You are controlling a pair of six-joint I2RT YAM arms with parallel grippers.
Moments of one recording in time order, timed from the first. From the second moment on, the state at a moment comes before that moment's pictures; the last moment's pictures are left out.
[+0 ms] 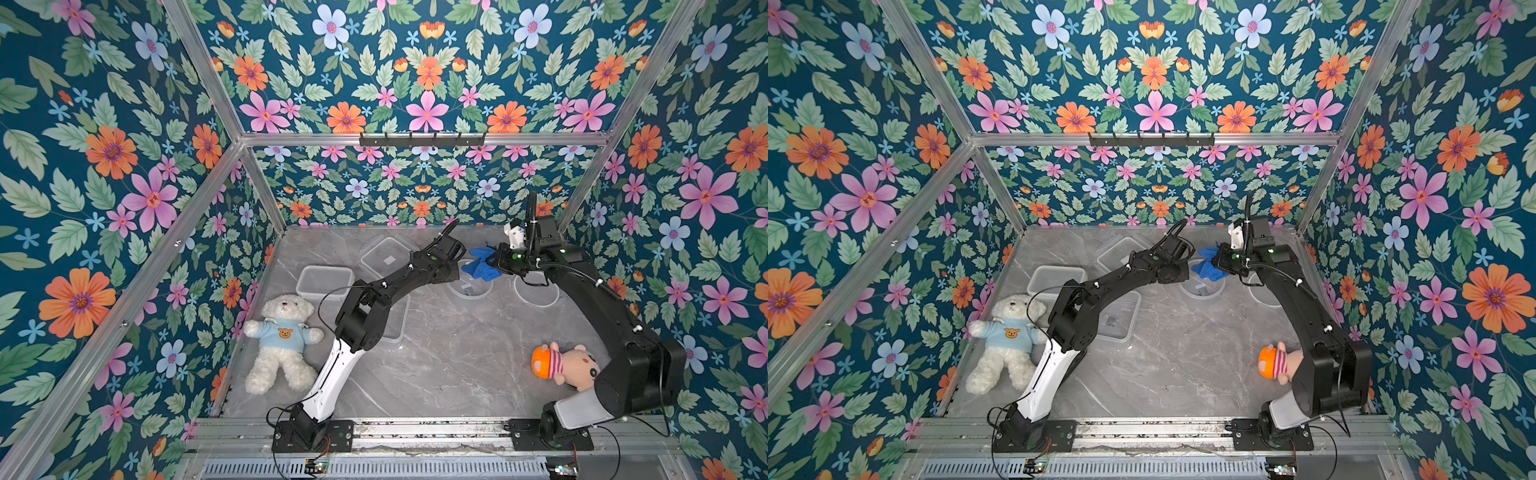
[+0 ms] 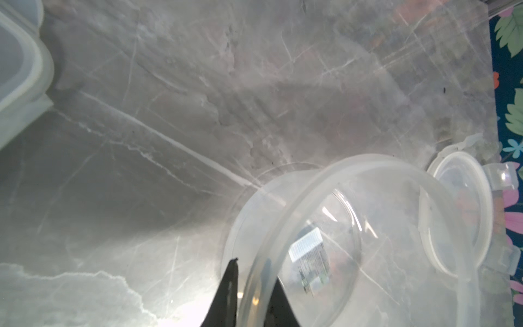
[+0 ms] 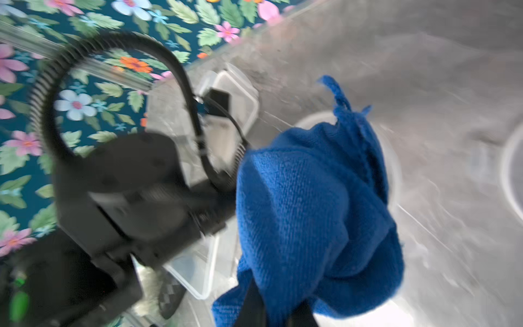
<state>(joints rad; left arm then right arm) -0.77 2.39 2.08 -0.60 -0.05 -0.71 0.16 1.44 1.33 -0.76 -0.36 0.46</state>
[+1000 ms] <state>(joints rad) -0.75 2.42 2.16 -0.61 -0.02 -0.76 0.46 1.14 0.88 -1.11 -0.15 0.58</state>
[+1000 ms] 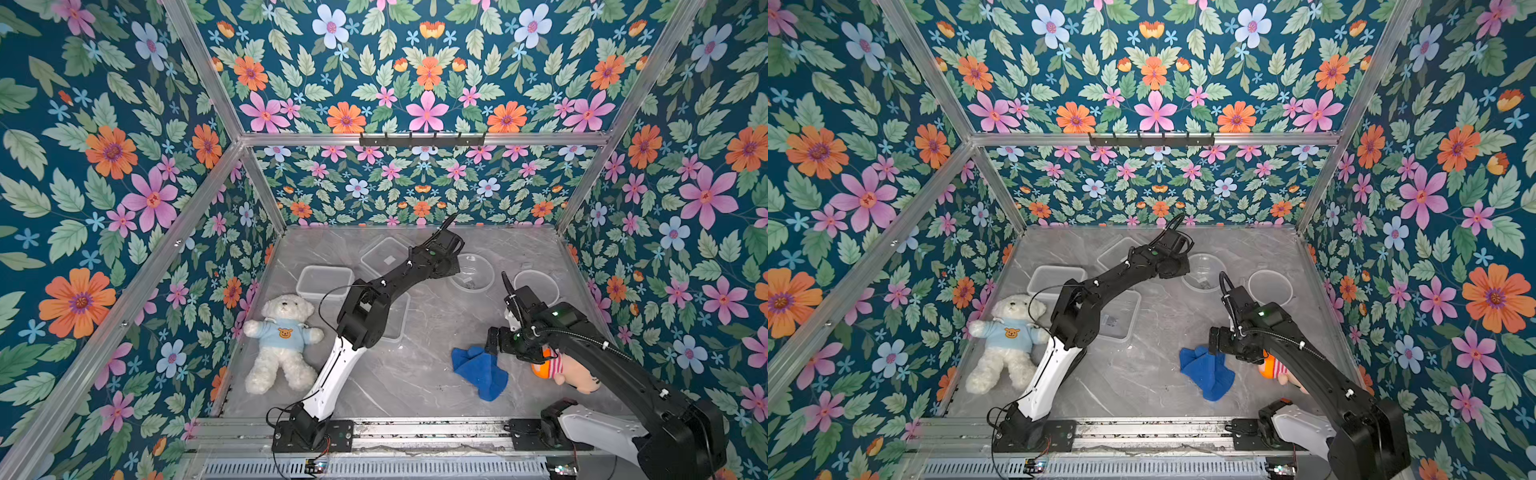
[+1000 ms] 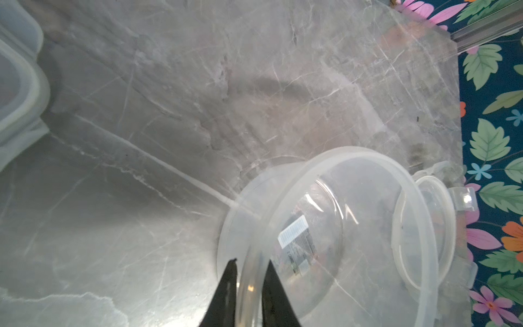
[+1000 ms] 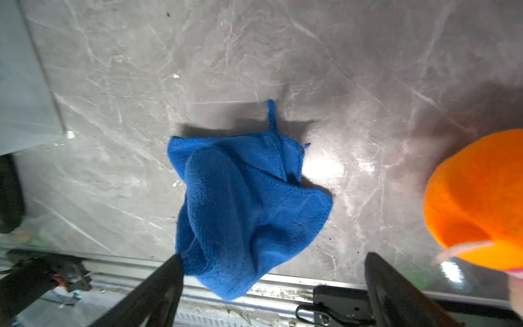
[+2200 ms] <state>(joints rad) -0.76 2.55 2.24 -0.39 0.14 -0.96 0.86 1.43 0.84 -0.75 -0.09 0.53</state>
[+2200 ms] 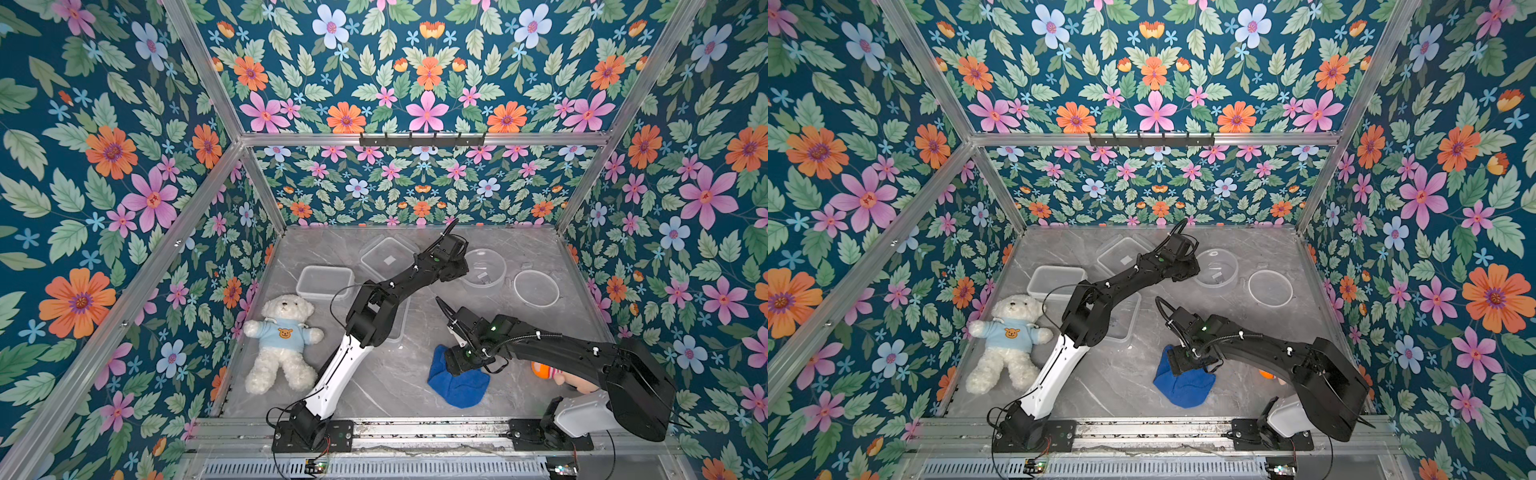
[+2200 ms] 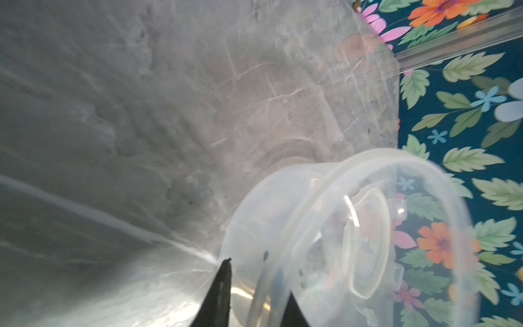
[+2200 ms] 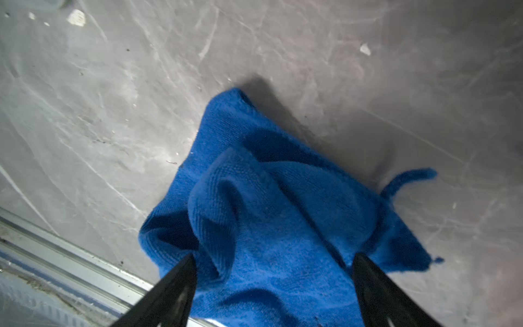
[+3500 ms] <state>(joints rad) -1.20 1.38 0.88 -0.46 -0.24 -1.02 0.77 1.35 0.87 -0.66 -0.21 0.57</state>
